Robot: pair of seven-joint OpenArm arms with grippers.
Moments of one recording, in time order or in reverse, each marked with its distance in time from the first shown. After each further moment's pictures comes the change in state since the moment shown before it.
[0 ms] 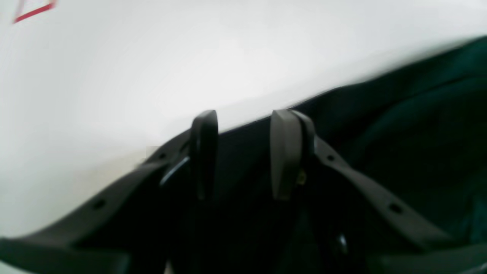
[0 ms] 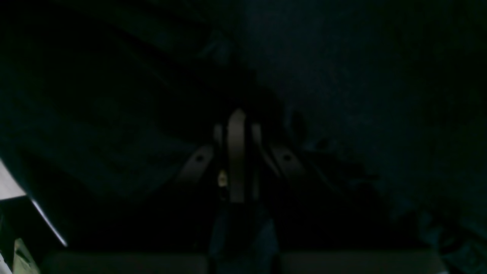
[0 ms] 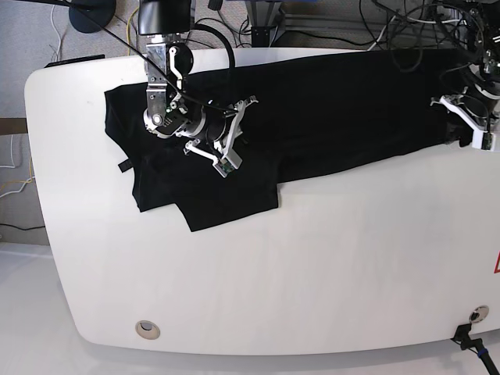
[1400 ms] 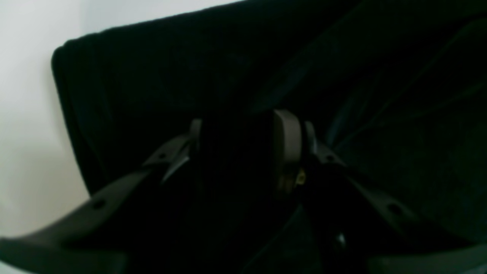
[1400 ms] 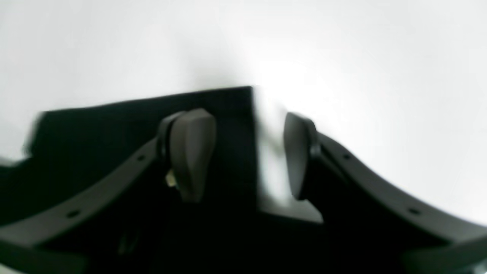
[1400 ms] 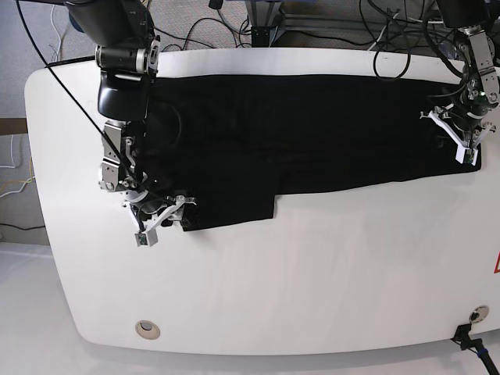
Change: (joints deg) left arm -12.7 -0.9 6.5 -18.5 10.5 0.4 -1.4; right arm 25.3 9.3 10.8 -38.2 0.5 -10.1 25.6
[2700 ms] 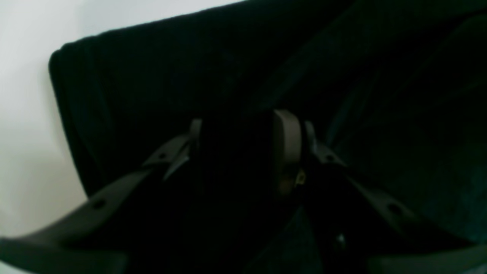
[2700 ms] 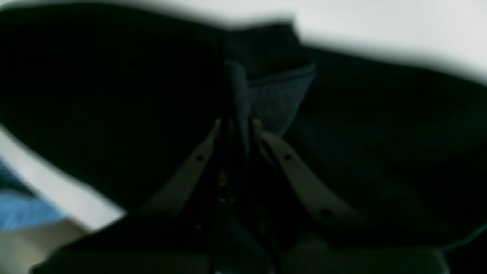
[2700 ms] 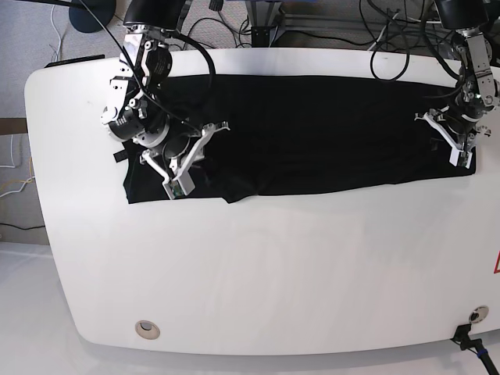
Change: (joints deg) left arm -0.3 -0.2 2.8 0.0 -0.2 0.3 -1.0; right arm -27.2 -10.2 -0.4 58.0 10.1 0.6 -41.8
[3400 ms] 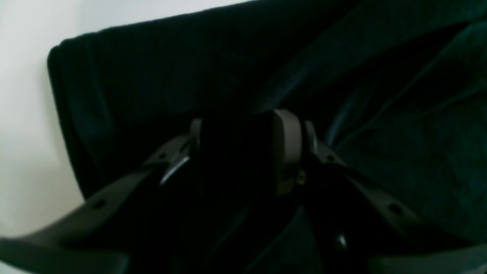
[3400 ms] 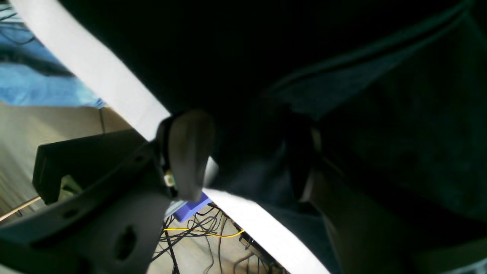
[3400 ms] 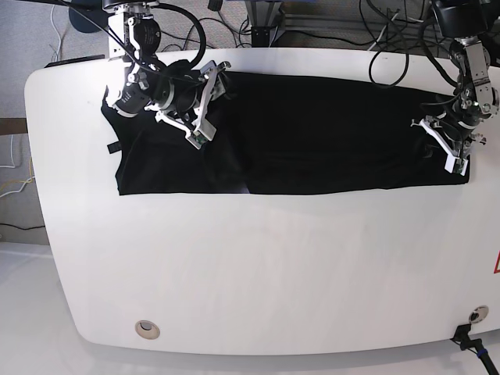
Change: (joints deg) left arm -3.0 0.0 1.6 -3.2 0.7 -0.7 -1.3; right arm -7.1 12.0 -11.6 0.1 11.4 0.0 -7.8
